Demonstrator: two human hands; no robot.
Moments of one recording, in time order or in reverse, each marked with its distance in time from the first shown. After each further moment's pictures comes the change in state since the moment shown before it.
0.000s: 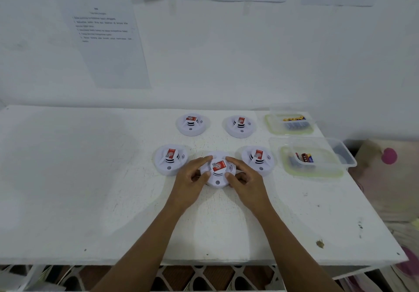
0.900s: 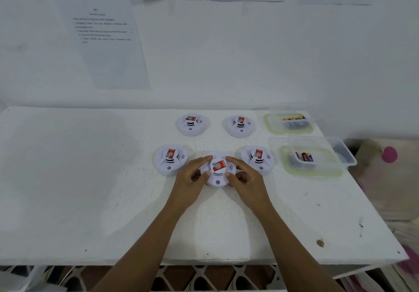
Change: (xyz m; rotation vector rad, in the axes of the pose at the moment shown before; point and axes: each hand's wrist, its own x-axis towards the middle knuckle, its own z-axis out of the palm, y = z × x) left_hand 0.000 0.002 0.001 -0.012 0.001 -0.022; right_hand 0.001 0.001 0.000 0.009 0.002 -0.002
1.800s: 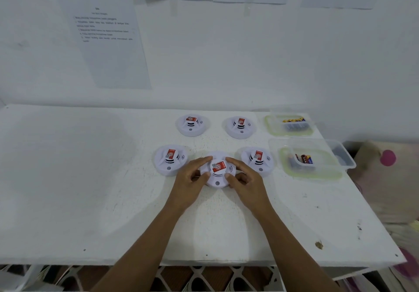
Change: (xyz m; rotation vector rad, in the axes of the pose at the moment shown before) left_hand 0.001 -0.001 -0.001 -0.010 -0.002 -0.031; right_hand 0.001 0.002 0.000 -0.005 -0.001 0.015
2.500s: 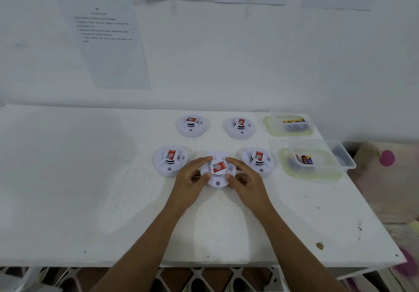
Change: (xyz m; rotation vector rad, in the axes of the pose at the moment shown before) left_hand -0.001 0.005 0.000 -0.048 0.010 0.004; right_hand 0.002 -0.003 -0.001 0.030 -0.020 0.004
